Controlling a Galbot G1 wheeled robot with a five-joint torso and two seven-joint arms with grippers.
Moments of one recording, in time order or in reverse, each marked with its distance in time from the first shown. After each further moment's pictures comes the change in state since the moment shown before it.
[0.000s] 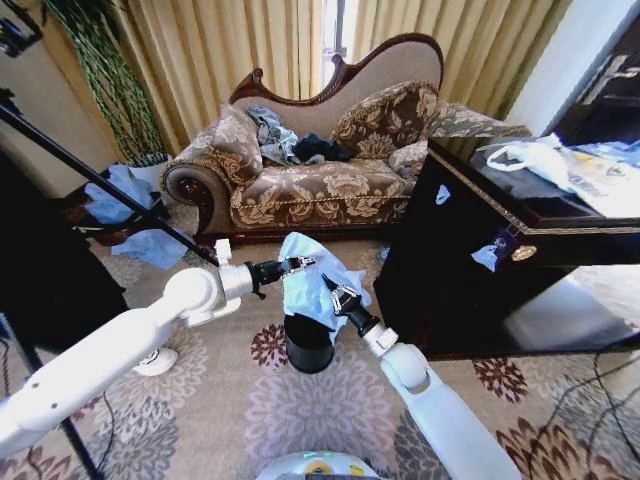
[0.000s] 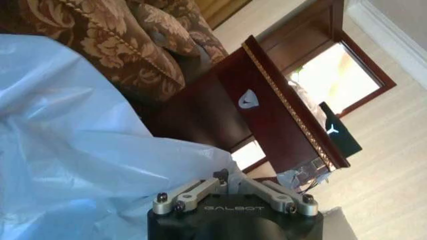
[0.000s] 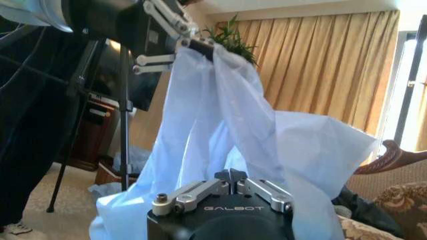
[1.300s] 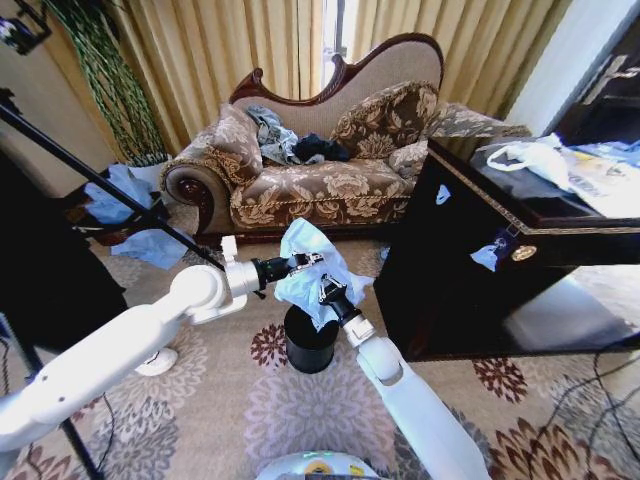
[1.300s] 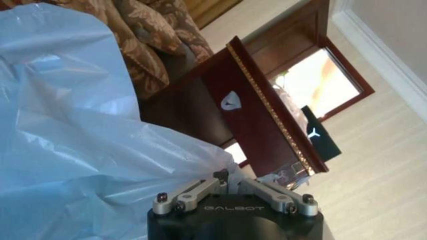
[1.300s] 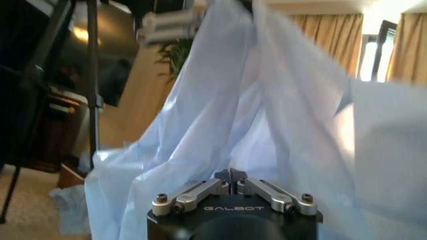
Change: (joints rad) left arm -0.061 -0.033 0.041 -0.002 -0.057 -0.014 -0.005; right arm 0.053 0.114 -0.076 -0.045 -0.115 -0.077 0.180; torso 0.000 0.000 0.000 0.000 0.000
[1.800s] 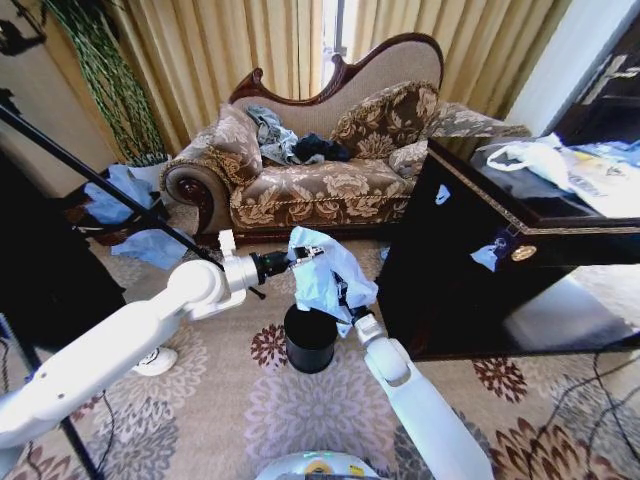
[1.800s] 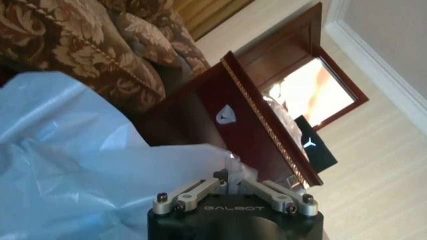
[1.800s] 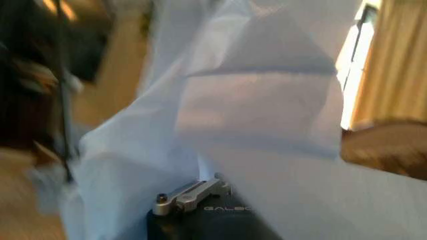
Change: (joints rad) left arm -0.018 -0.007 -0.030 0.015 -0.011 -0.004 -0.001; right arm -0.047 -0.028 0.071 0.075 0.021 -0.079 -0.010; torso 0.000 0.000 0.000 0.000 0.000
